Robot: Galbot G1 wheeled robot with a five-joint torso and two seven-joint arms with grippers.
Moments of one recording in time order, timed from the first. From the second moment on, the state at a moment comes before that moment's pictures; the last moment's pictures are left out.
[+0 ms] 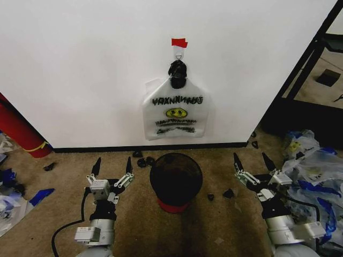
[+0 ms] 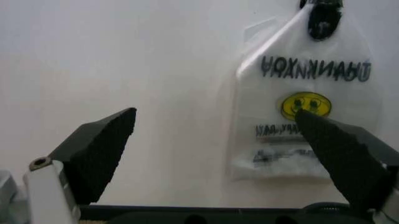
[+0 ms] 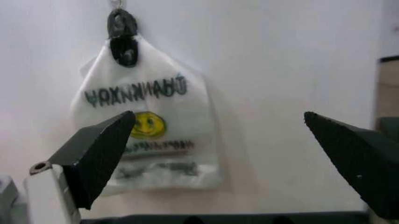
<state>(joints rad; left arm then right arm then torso) 1.70 -1.43 -0.45 -2.24 -0.06 -0.26 -0.13 -1.63 1.28 0.63 2.21 0.51 0.16 -0.13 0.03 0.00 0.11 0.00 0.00</state>
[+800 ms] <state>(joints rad) 1.70 -1.42 -0.43 -2.23 -0.04 -0.24 -0.13 -0.90 1.24 0.32 1.65 1.06 -0.01 -0.36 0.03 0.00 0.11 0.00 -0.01</state>
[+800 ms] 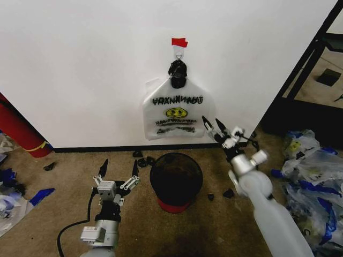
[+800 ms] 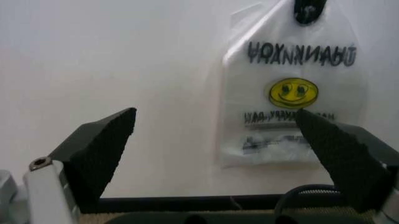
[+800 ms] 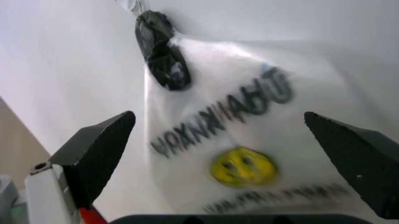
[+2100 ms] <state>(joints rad) 1.71 -1.42 -0.44 -2.25 -0.05 -0.24 -0.13 -0.49 1.45 0.20 1.26 1.14 -0.03 -0.51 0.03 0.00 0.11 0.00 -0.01</state>
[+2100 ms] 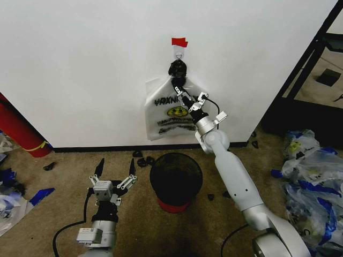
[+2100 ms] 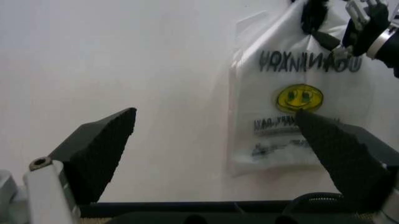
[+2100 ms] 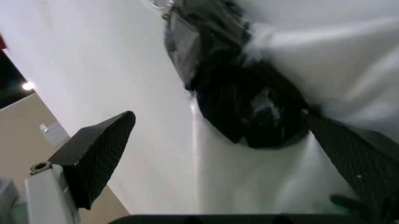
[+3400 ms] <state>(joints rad) 1.70 -1.42 -0.44 -2.26 -0.08 -0.23 -0.13 -0.47 1.43 0.19 1.26 1.16 -0.02 -0.47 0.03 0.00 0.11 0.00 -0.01</state>
